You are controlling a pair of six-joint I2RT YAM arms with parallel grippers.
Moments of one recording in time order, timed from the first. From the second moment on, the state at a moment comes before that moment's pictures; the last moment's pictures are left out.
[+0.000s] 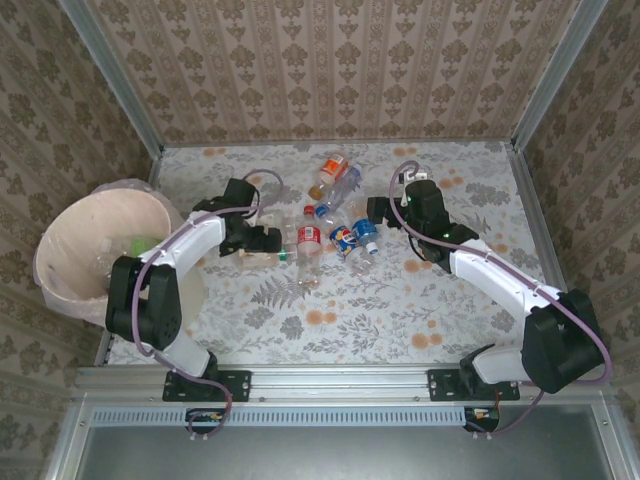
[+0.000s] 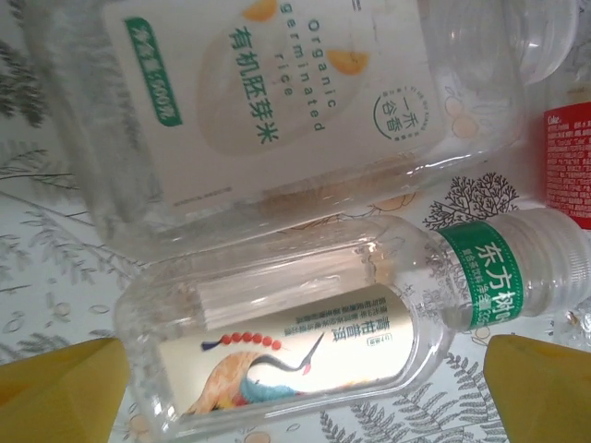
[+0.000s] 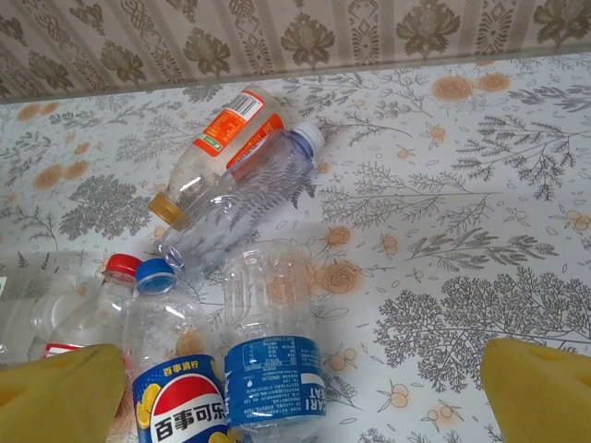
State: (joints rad) left arm -0.34 1.60 1.10 -0.74 0.07 -0.21; right arm 0.41 1.35 0.91 -0.08 0.16 0.33
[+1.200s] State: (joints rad) left arm -0.59 1.67 1.19 -0.96 0.00 -0.15; right arm 0.39 1.36 0.91 -0.08 0.13 0.35
